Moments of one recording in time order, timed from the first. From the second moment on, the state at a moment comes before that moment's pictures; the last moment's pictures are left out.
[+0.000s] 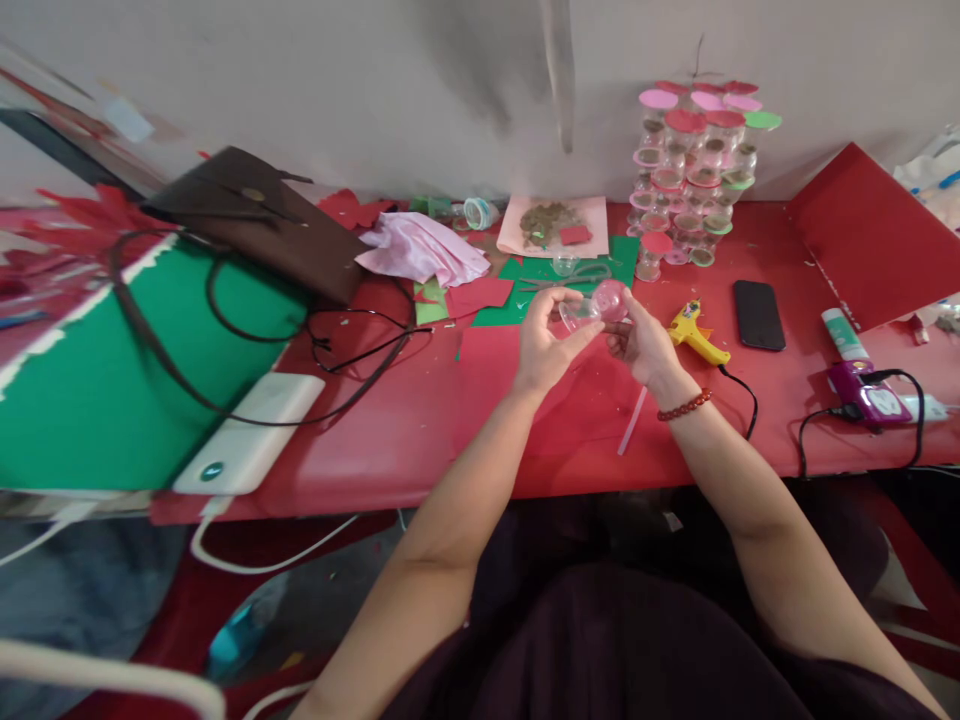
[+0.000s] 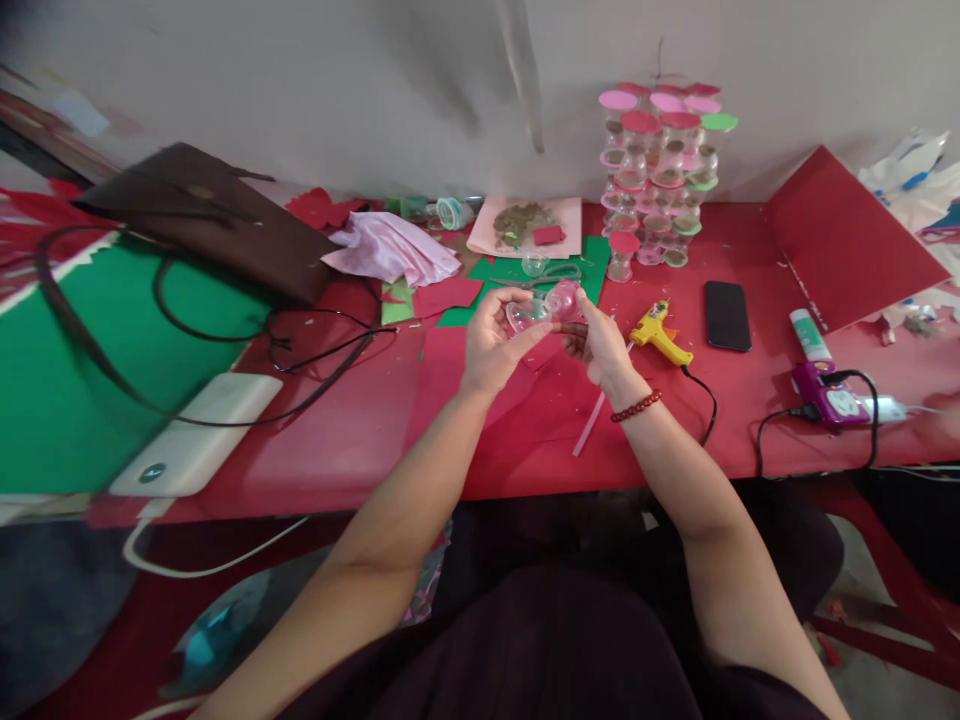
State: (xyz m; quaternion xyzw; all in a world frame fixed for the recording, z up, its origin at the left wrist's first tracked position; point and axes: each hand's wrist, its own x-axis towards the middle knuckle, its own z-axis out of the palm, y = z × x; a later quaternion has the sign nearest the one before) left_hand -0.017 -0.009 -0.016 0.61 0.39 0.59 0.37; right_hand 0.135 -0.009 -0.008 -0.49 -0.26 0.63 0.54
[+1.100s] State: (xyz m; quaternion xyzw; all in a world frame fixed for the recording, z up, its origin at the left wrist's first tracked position) left_hand -0.027 0.003 -0.015 0.37 0.34 0.55 0.67; right_hand 0.137 -0.023 0.013 -0.60 -0.51 0.48 0.38
